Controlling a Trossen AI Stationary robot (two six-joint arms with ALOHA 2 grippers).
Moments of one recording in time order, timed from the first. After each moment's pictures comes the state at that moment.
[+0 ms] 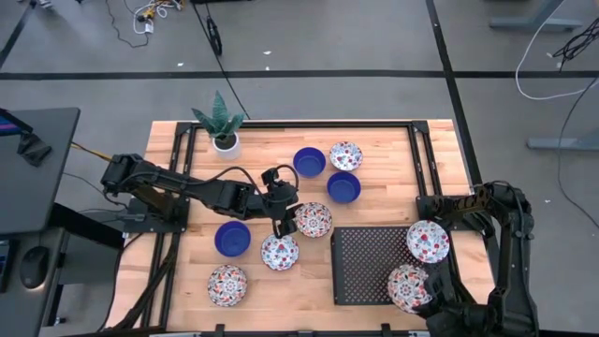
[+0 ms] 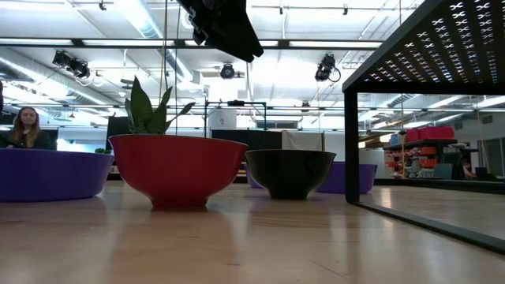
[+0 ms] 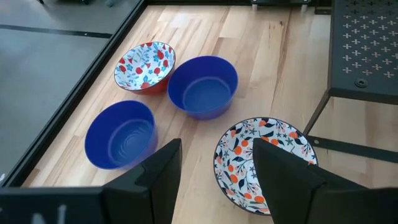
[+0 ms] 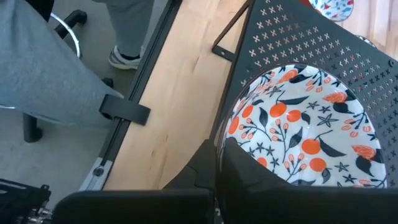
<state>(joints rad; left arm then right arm) -0.21 1.58 1.25 -0.39 -0.55 -0.22 1.35 1.77 1.61 -1.34 0.58 0.91</state>
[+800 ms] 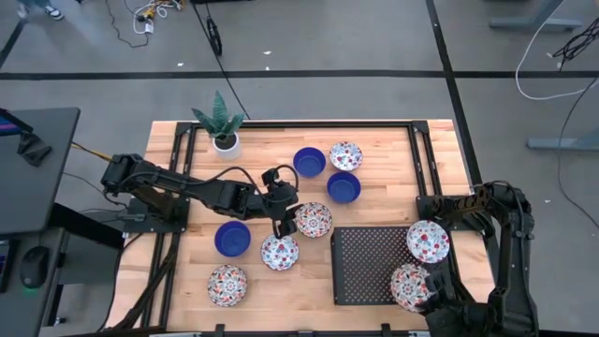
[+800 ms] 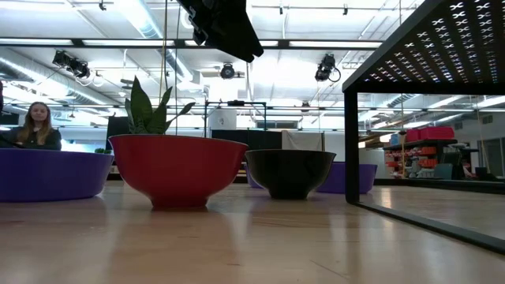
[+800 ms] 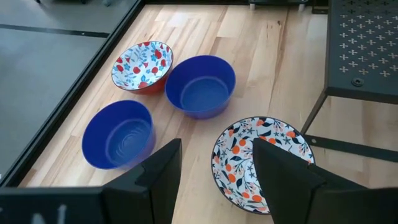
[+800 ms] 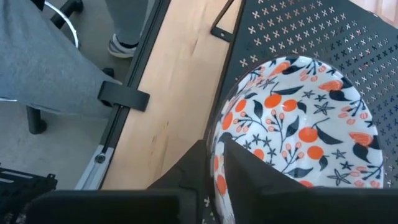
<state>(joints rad) -0.21 1.58 1.25 -0.39 -0.54 -0.23 1.35 1.77 1.61 -1.37 0.53 0.96</state>
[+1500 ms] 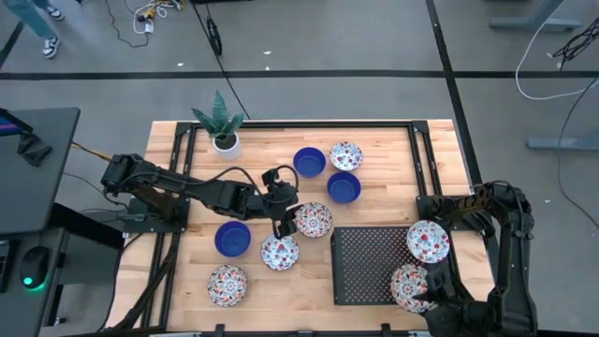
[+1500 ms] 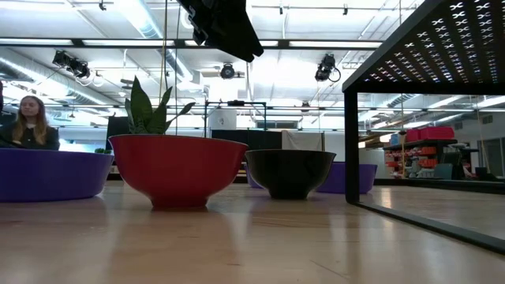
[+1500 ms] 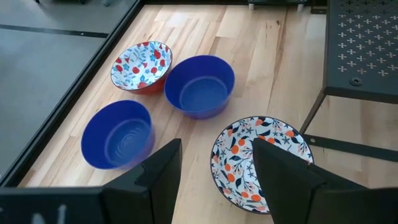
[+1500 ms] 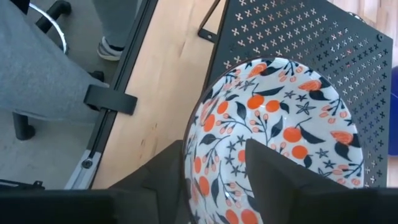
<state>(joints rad) -0.21 1.58 1.25 -0.39 -0.54 -0.23 1.33 1.77 1.61 -1.41 0.56 0.98</state>
